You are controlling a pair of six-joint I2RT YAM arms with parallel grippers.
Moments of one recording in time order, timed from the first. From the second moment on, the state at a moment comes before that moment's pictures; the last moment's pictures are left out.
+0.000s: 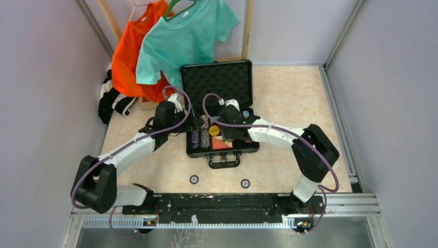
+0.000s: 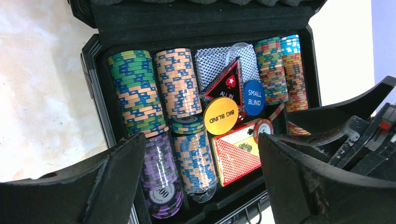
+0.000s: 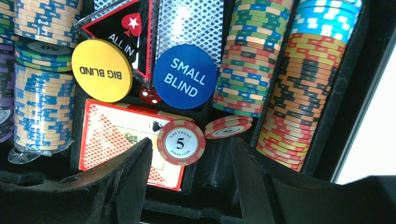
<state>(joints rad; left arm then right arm) -0.43 1.31 0.72 0.04 0.13 -0.58 0.82 1.67 1.10 -0.38 0.30 0.40</state>
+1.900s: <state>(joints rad) -0.43 1.31 0.72 0.05 0.15 -0.58 0.77 1.65 0.98 -0.25 0.15 0.48</state>
